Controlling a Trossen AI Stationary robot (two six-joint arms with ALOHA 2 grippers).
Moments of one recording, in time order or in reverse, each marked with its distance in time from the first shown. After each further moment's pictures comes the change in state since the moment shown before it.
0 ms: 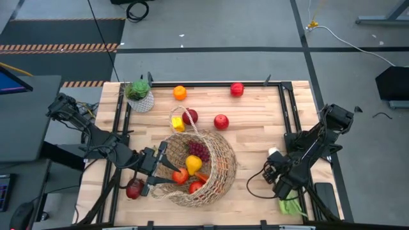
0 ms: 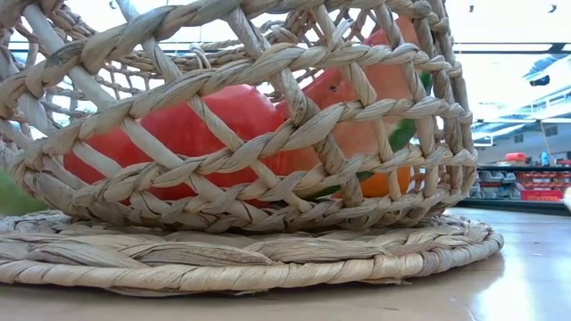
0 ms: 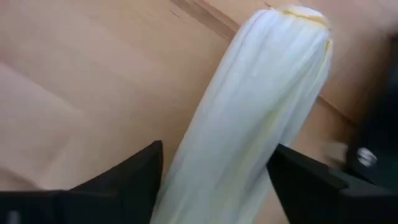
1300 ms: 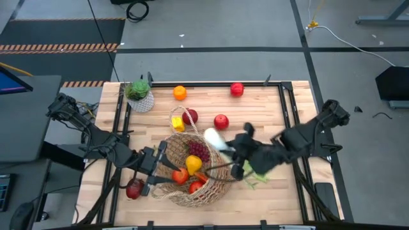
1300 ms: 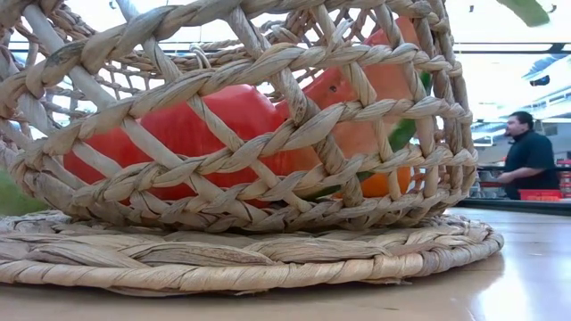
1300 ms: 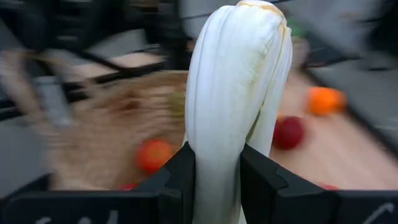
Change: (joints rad) left arm 0.000 0.000 0.000 0.020 -0.016 0.001; right arm -0.394 -0.002 0.980 0.161 0.428 -1.402
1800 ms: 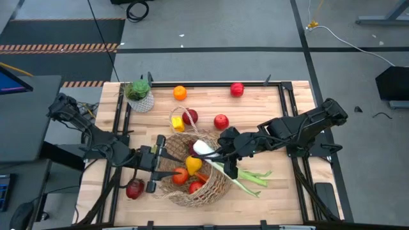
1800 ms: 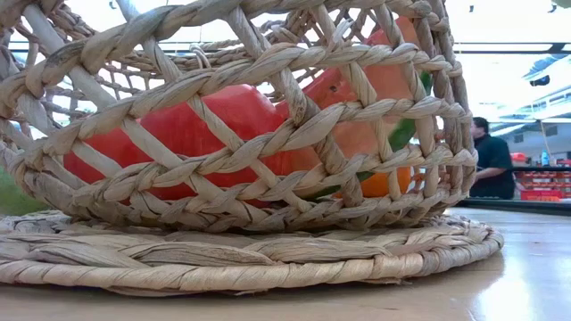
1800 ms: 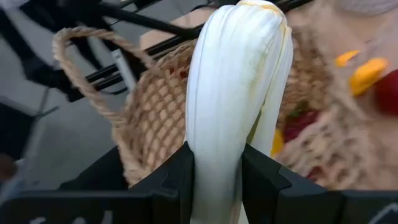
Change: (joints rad) left arm 0.003 0.018 0.000 0.122 -0.162 0.193; right arm -0.166 0.003 -0.085 0.149 -0.488 0.052
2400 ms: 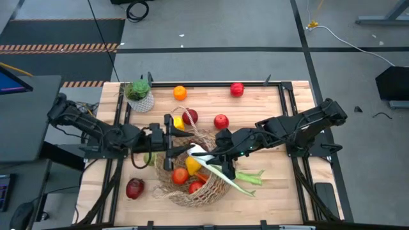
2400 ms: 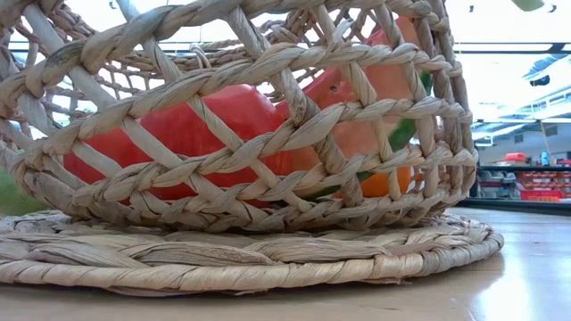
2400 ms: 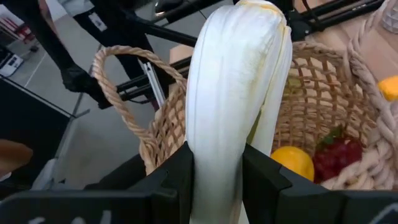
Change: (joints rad) left arm 0.226 0.056 0.012 0.219 0.048 -0.037; right arm -0.032 0.011 -0.034 0.158 -0.098 -0.062
